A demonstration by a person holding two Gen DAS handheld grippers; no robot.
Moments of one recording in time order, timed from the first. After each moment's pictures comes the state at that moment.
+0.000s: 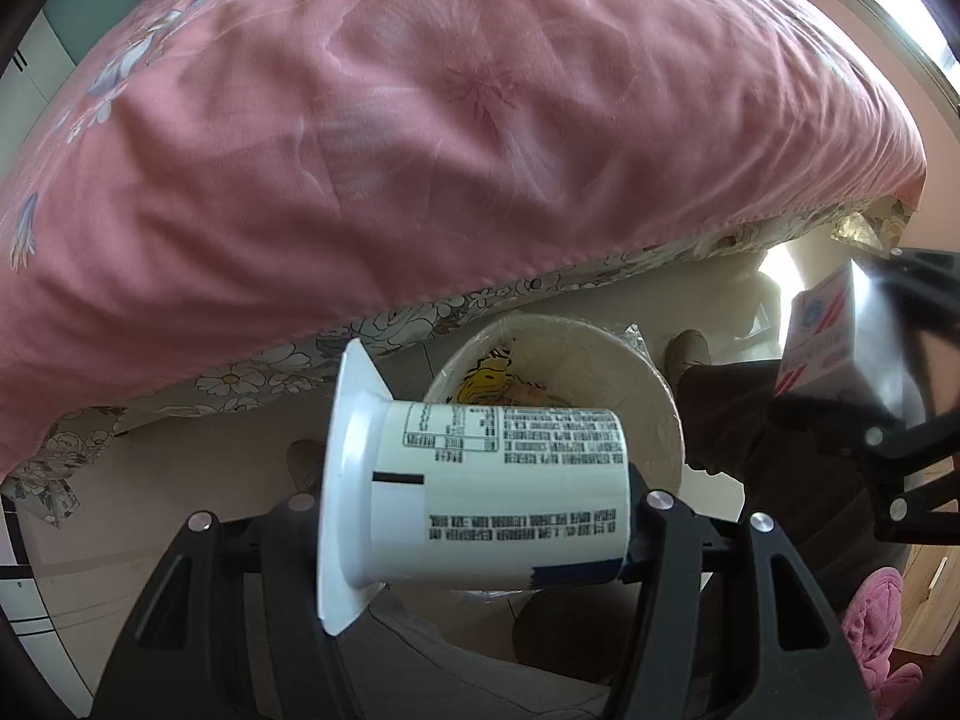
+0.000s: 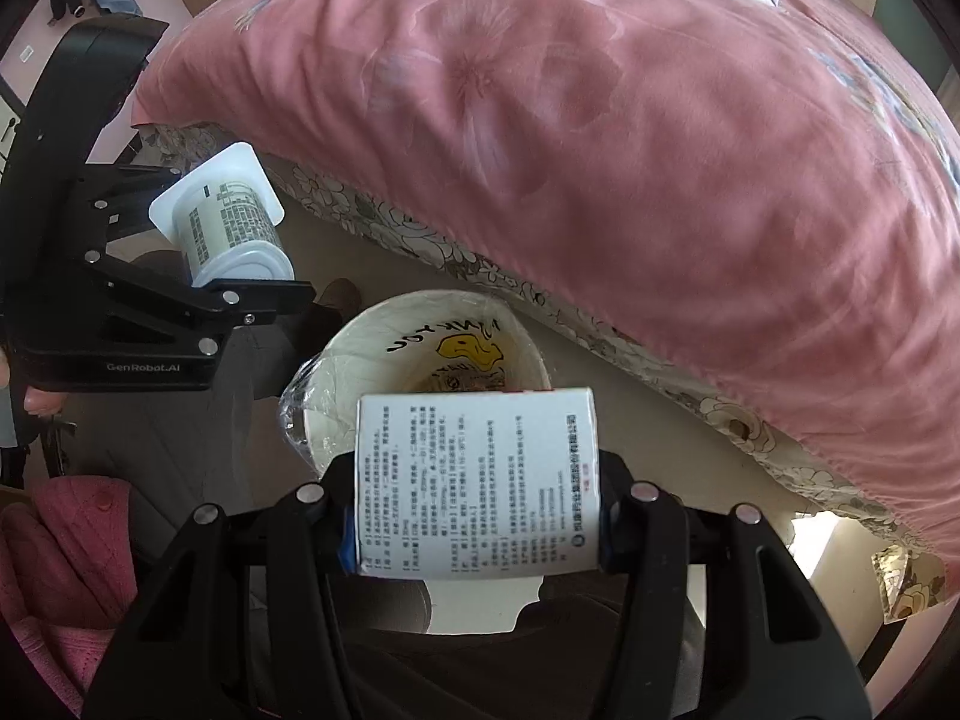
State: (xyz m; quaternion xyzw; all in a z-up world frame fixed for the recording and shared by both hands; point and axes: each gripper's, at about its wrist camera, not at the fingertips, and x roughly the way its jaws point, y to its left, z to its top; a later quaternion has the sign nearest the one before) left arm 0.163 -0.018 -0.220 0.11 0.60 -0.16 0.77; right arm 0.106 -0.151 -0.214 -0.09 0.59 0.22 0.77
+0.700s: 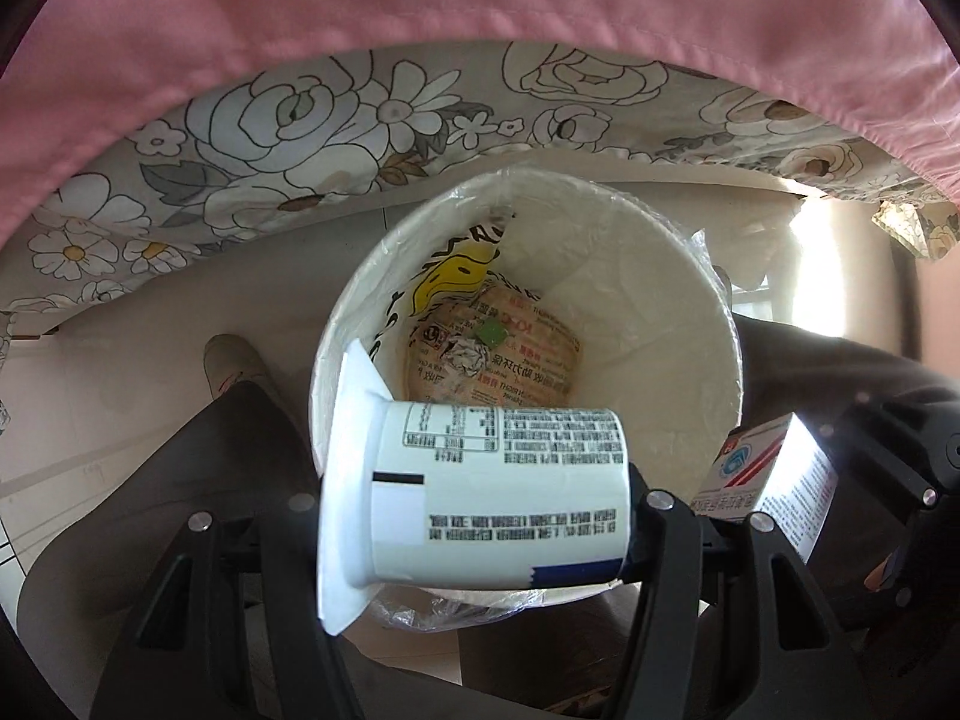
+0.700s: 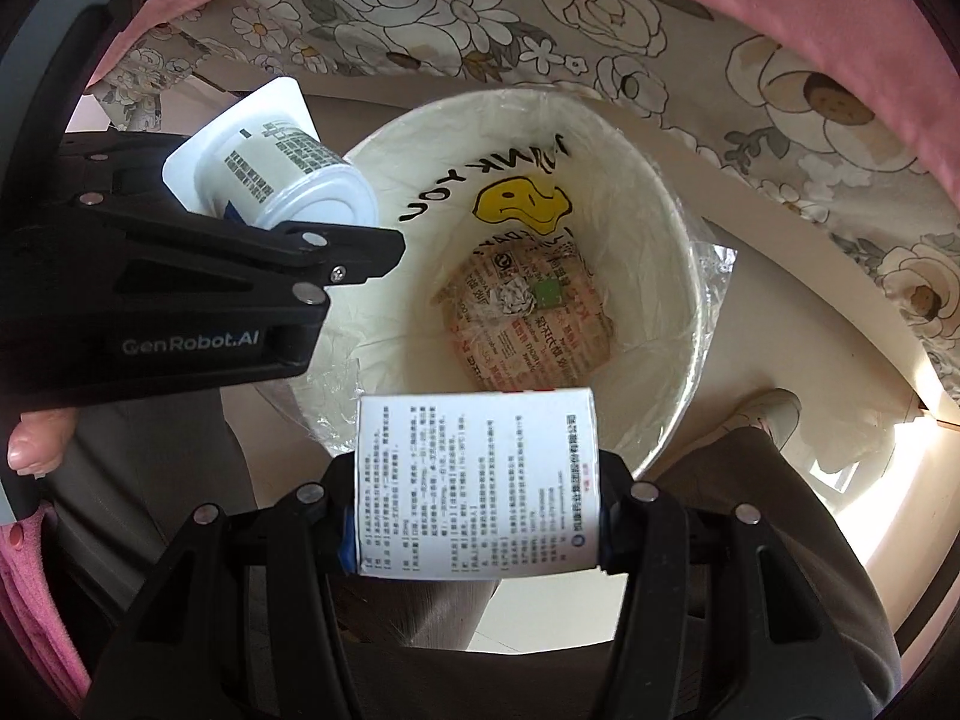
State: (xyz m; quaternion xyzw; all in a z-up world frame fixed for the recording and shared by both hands) left arm 0.177 -0.021 -0.352 0.05 0.71 -0.13 0.69; right arm 0.103 -0.119 -0.362 -0.03 0.70 0.21 0.68
